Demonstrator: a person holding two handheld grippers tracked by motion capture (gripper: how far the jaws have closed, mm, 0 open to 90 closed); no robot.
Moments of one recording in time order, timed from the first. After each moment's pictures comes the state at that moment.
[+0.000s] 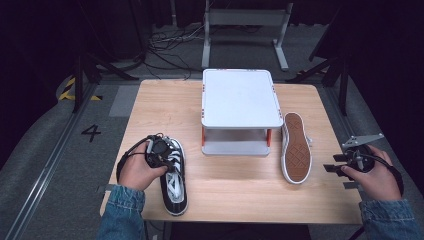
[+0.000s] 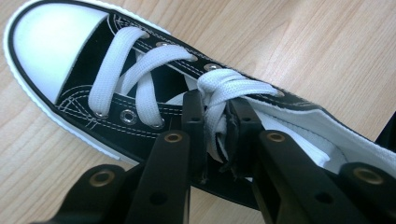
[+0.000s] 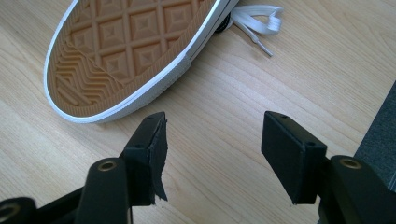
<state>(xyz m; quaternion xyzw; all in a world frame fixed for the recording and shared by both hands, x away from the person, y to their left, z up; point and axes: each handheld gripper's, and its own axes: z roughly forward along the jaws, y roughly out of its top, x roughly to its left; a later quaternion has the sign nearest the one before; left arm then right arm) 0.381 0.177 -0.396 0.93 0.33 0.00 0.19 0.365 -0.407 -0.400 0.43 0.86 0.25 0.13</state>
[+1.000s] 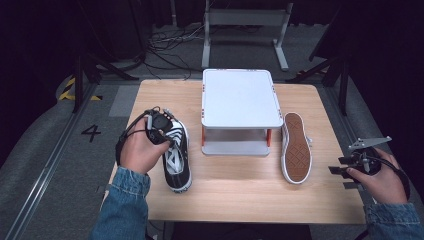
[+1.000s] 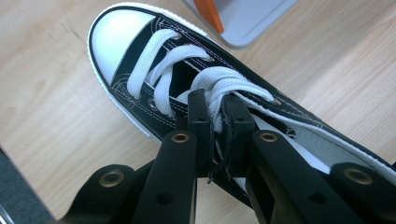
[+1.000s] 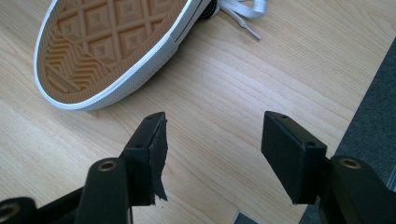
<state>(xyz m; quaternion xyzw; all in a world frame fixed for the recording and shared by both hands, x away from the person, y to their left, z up) 0.400 0.161 -0.309 0.90 0.39 0.10 0.19 0.357 -0.421 -0.402 0.45 0.85 0.25 0.13</state>
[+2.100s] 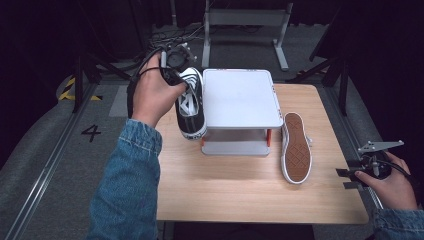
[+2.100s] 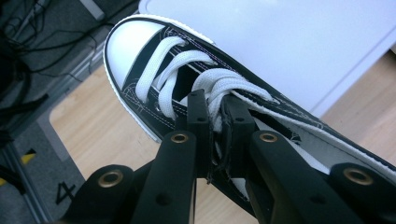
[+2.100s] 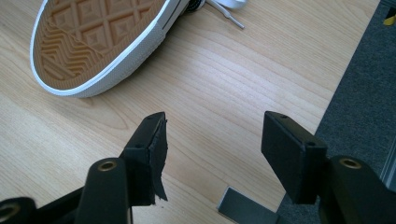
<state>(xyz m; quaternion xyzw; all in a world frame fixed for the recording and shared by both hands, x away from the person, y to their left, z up) 0.461 0.111 -0.190 0.89 0.36 0.19 0.22 0.343 -0.436 -0.397 0.47 0.84 0.25 0.14</state>
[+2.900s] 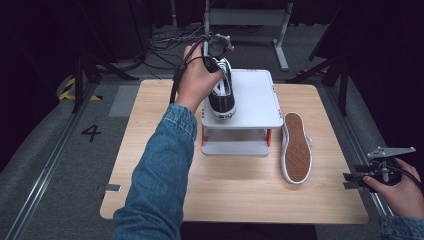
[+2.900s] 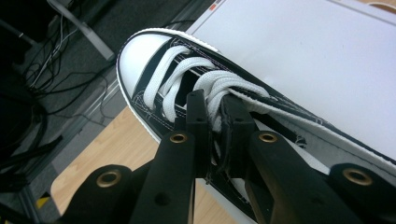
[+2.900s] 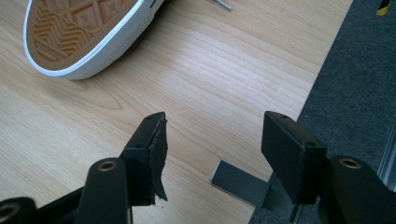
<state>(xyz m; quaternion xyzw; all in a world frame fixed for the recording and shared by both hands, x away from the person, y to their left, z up) 0.522 0.031 -0.210 0.89 0.32 0.23 0.25 0.326 -0.453 -0.399 0.48 0.83 0.26 0.14</state>
